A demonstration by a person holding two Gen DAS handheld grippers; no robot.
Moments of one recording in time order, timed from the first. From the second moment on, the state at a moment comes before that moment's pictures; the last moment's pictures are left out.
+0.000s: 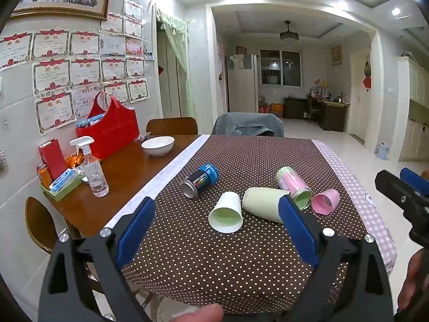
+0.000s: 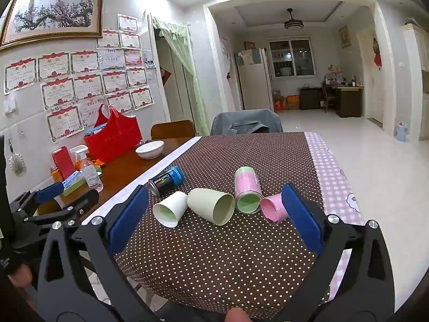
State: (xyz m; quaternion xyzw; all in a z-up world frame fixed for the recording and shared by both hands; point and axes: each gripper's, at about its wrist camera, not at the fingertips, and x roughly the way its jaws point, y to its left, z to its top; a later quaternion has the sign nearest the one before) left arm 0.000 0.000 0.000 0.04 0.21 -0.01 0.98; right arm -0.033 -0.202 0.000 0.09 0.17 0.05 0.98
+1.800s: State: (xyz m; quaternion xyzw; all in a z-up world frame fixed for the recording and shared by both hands) left arm 0.022 -0.001 -0.017 0.03 0.23 -0.02 0.97; right arm -0.017 -0.192 0.000 0.07 0.17 0.04 0.98
